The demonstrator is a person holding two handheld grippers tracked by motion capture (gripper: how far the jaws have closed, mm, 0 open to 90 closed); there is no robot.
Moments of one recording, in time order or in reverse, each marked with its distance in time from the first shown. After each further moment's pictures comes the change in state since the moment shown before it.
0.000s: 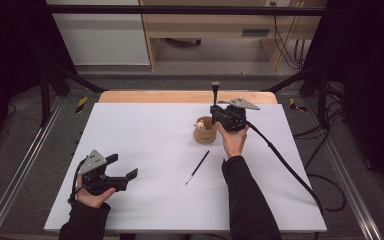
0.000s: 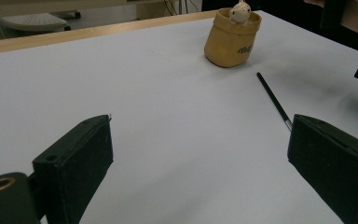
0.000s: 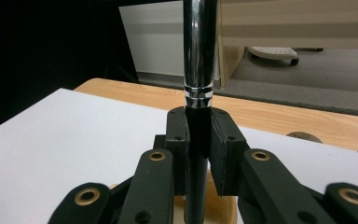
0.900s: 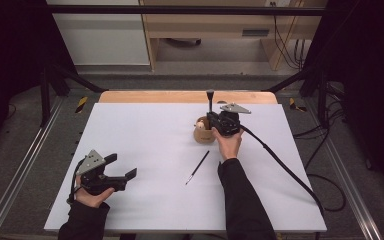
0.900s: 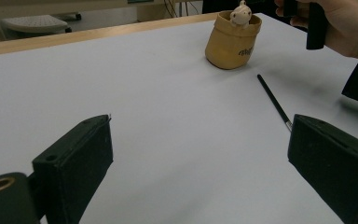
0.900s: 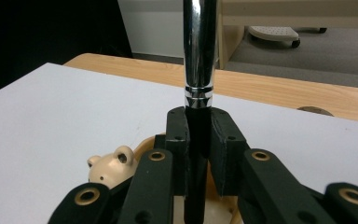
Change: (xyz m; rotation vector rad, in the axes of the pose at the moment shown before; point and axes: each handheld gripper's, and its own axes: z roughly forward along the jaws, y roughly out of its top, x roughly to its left) left arm 0.002 0.000 -0.002 -0.008 0.000 -0.003; right arm 0.000 -0.025 0.021 0.070 -0.012 -0.015
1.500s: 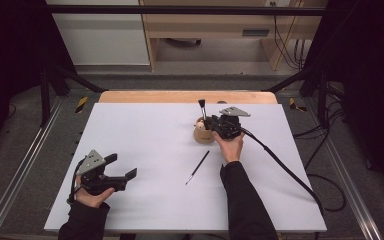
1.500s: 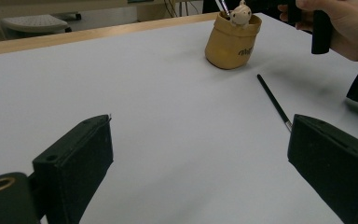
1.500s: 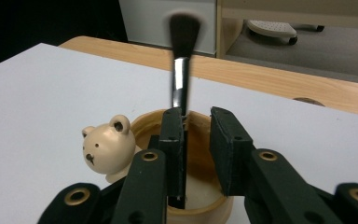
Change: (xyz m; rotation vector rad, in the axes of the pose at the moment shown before) left arm -0.001 0.000 0.000 0.002 -0.001 0.001; right arm 0.000 -0.008 -0.005 0.035 -0.014 -0.050
